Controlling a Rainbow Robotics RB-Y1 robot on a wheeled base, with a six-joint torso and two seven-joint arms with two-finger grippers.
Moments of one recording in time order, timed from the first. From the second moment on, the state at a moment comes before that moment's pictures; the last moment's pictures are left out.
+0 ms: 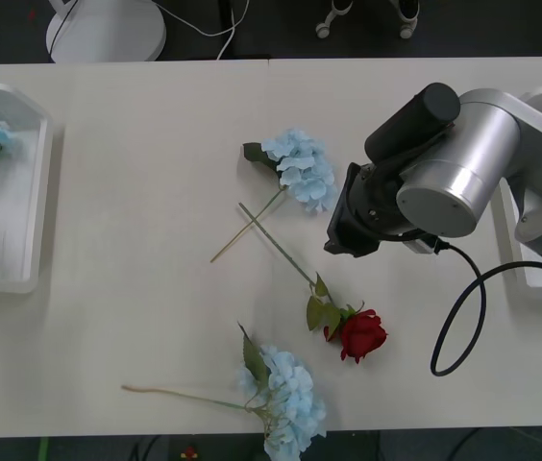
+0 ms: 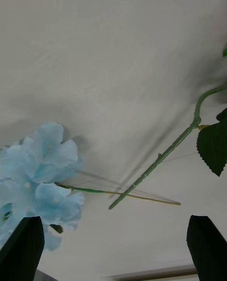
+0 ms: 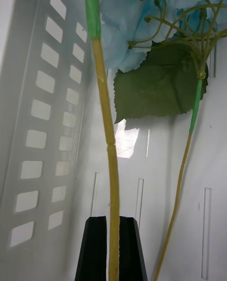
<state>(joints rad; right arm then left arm) -0.73 -0.70 0.68 -1.88 -0.78 1.38 -1.35 -0.19 0.57 0.48 -1.40 0.37 0.92 -1.79</state>
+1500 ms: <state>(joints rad) -0.60 -0.36 0.68 -1.54 -0.50 1.41 -1.28 -0.13 0.68 0.39 -1.78 1.26 1.17 -2.19</state>
